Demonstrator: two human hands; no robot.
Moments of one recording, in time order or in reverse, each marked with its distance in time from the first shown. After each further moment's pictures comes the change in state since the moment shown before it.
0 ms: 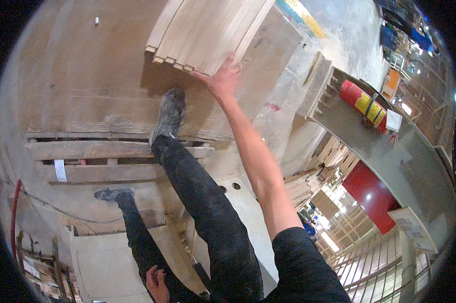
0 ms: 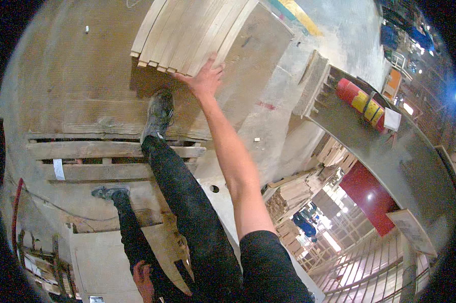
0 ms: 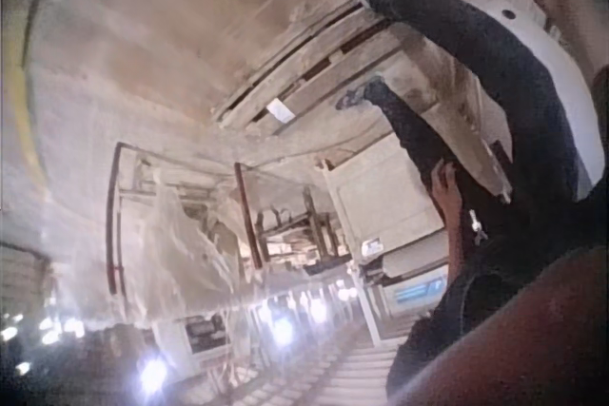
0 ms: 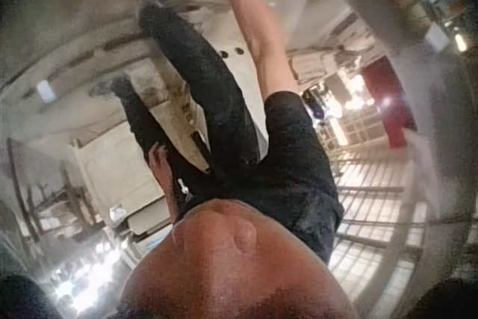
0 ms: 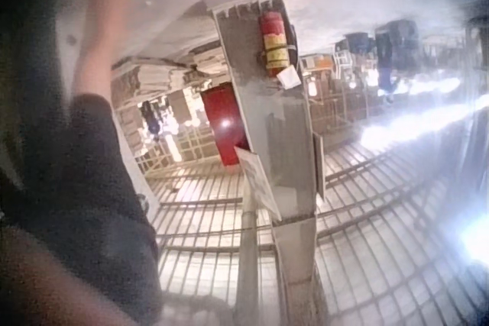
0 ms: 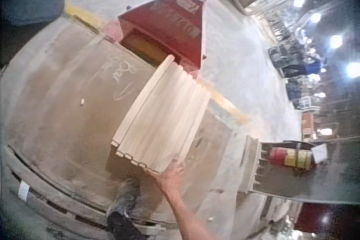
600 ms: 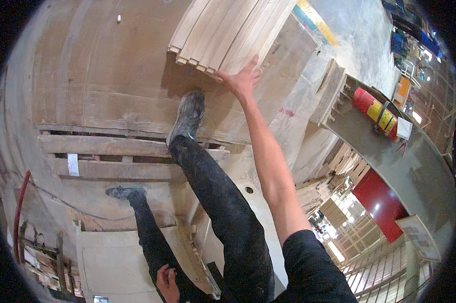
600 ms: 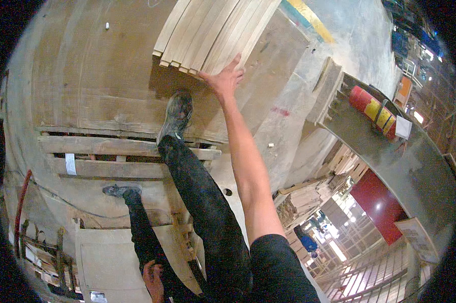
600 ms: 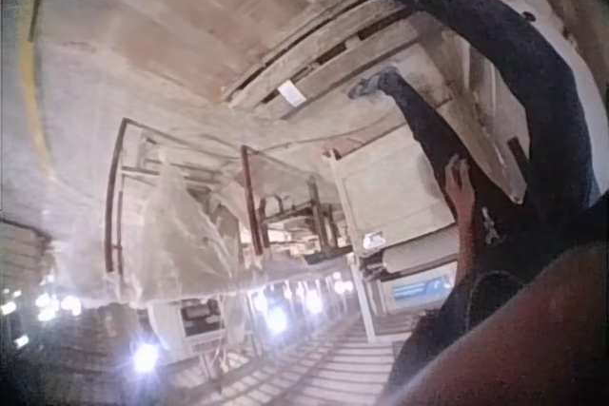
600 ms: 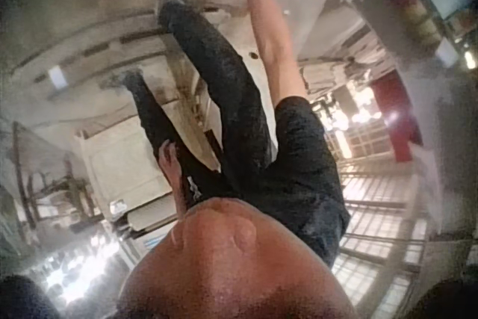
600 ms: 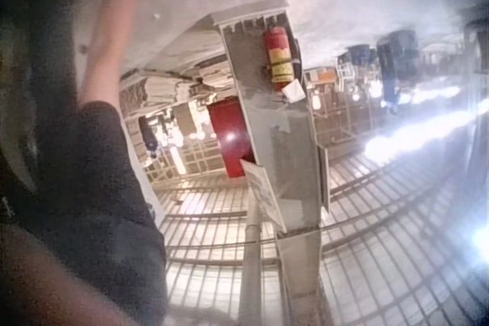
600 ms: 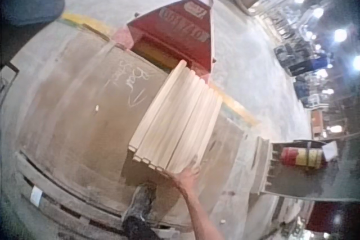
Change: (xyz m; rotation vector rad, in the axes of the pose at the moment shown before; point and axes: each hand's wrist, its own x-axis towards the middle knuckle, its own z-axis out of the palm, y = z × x) left_hand -0.010 0.023 -0.002 0.006 -0.021 -0.032; right_hand 0.013 -0.002 0.011 0.084 -0.049 0.142
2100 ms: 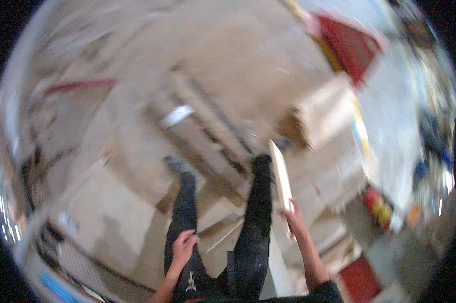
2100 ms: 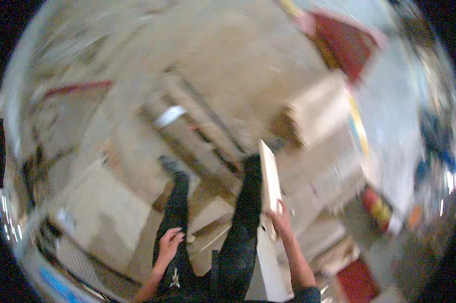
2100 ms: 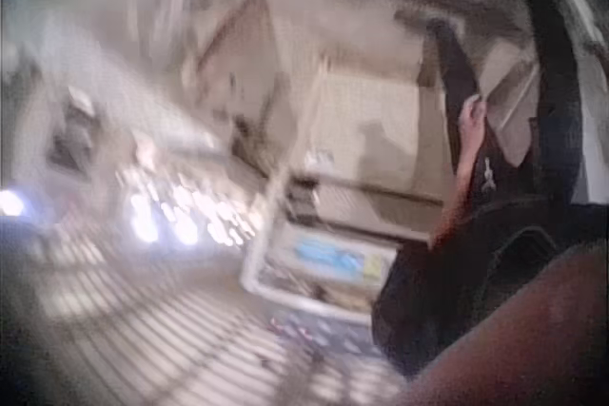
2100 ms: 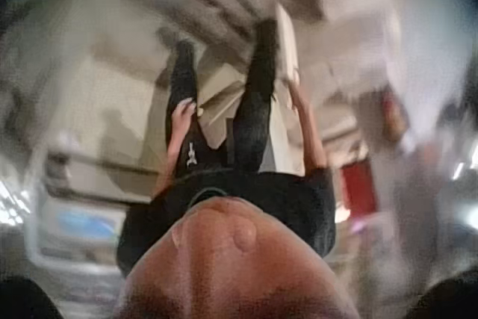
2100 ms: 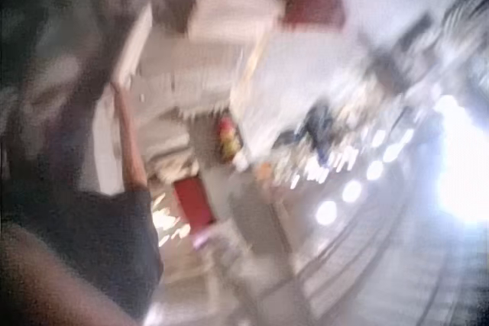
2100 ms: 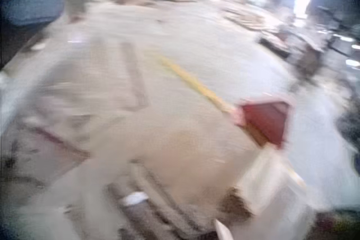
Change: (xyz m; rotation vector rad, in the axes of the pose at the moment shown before) left_hand -0.019 -0.176 -0.062 -0.661 0.083 0.267; right_hand -0.416 0.020 -0.188 0.347 -0.780 0.137
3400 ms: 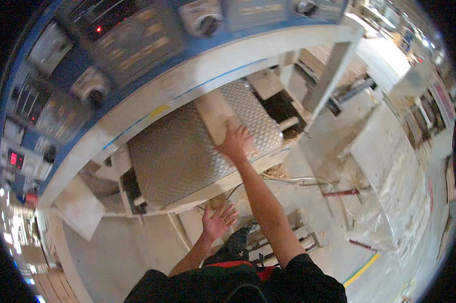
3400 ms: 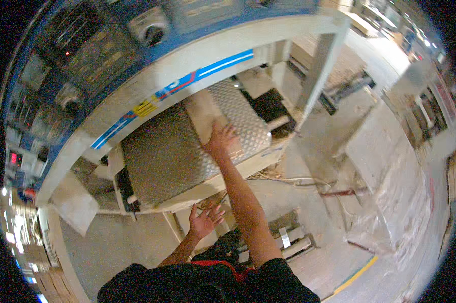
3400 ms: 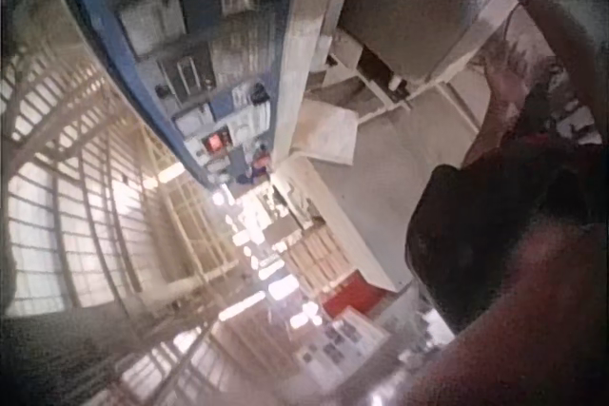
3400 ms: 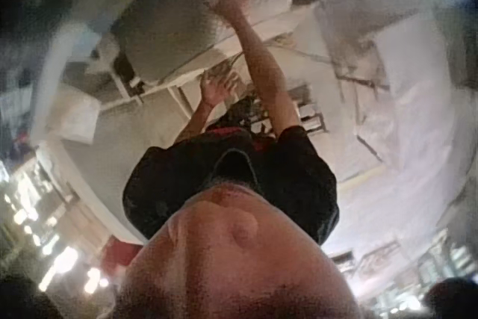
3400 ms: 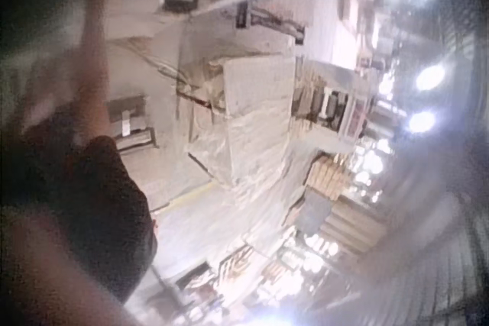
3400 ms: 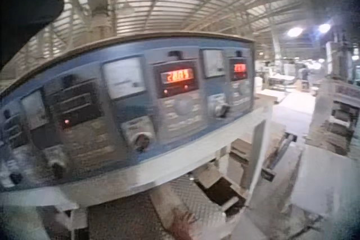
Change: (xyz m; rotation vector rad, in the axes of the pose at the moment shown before) left_hand -0.207 -0.143 -0.195 -2.314 0.463 1.094; right_hand -0.533 0.205 0.777 -1.743 -1.010 -2.083
